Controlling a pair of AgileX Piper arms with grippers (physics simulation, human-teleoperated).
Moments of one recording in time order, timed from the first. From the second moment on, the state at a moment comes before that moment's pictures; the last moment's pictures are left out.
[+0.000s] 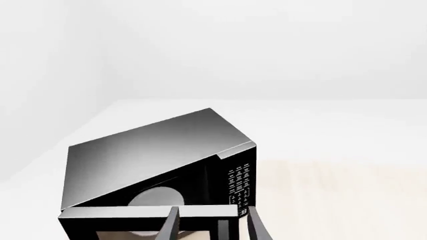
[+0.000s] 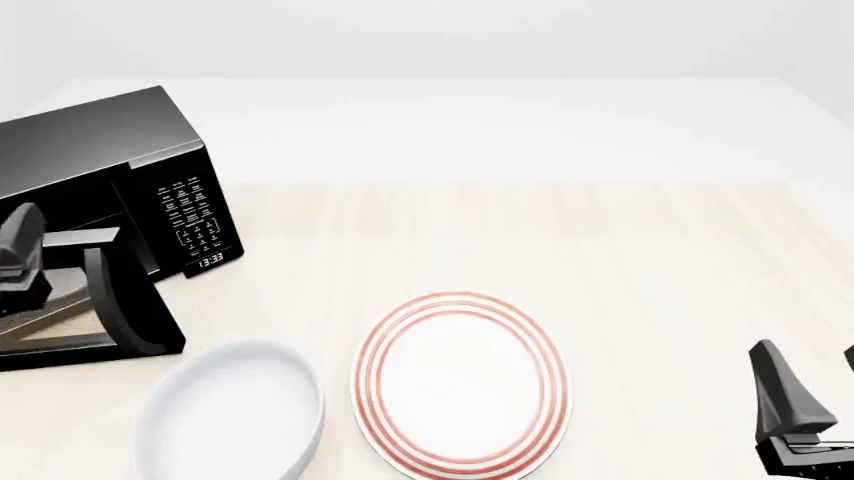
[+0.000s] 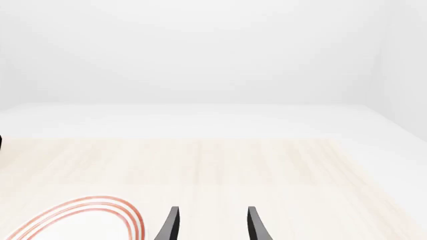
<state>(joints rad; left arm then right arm) 0.17 0.55 -0.36 -0.14 0.07 0.00 0.01 0.00 -0.01 0.00</state>
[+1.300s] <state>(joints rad) 0.15 0.93 -0.87 0.21 0.12 0.00 0.01 0.00 -0.01 0.00</state>
